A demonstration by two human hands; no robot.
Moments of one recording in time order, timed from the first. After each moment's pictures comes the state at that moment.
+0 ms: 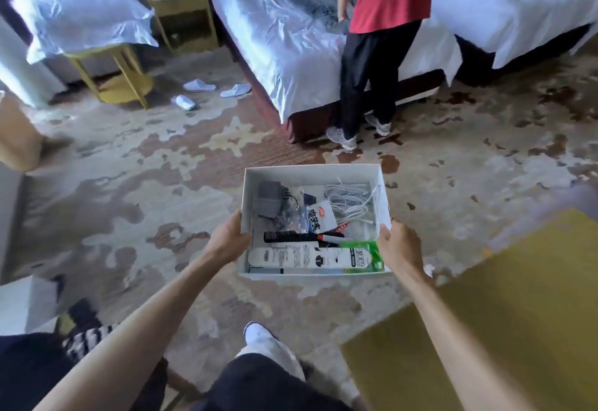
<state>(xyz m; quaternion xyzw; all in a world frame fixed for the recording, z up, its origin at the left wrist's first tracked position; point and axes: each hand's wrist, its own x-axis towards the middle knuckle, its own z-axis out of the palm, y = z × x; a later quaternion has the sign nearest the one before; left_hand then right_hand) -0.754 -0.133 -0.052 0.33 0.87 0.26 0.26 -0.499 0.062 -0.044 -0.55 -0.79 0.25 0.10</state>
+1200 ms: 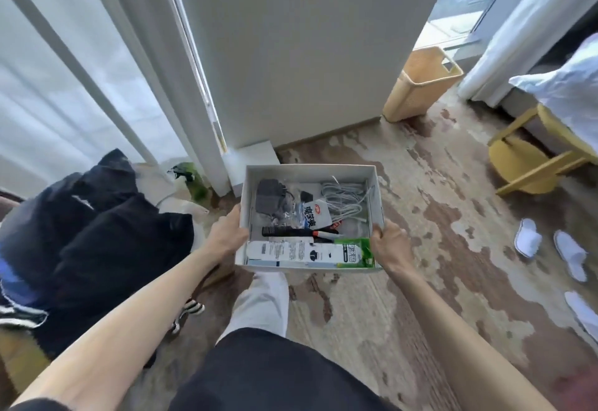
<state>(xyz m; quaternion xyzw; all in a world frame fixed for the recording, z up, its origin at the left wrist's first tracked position) -1.149 -0.401 -0.118 -0.42 0.82 0.38 0.06 -1.344 -0.146 -0.085 0.15 -0.95 0.23 -0.17</state>
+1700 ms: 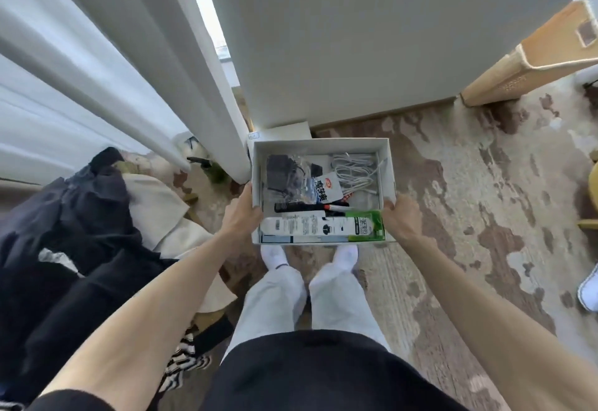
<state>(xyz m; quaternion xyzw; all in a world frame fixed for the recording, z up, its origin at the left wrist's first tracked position) -1.301 -0.633 -0.223 -0.52 0.74 0.41 0.09 -1.547 -0.442 -0.211 0.17 -0.94 0.15 -0.27</state>
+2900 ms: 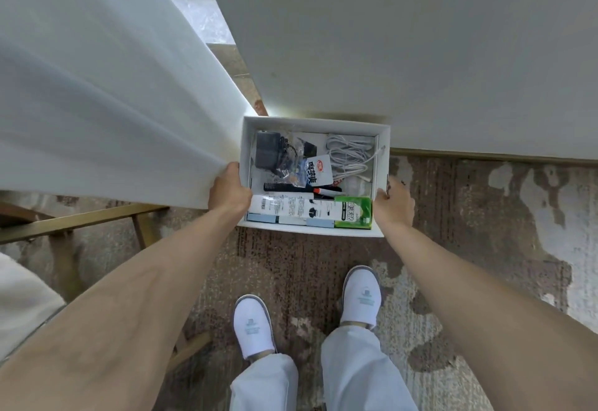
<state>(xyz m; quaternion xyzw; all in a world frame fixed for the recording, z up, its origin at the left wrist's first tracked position) -1.411 -0.858 -0.589 -0.72 0.60 0.34 0.04 -1.662 -0.740 -0.594 0.19 -0.89 0.19 -0.37</state>
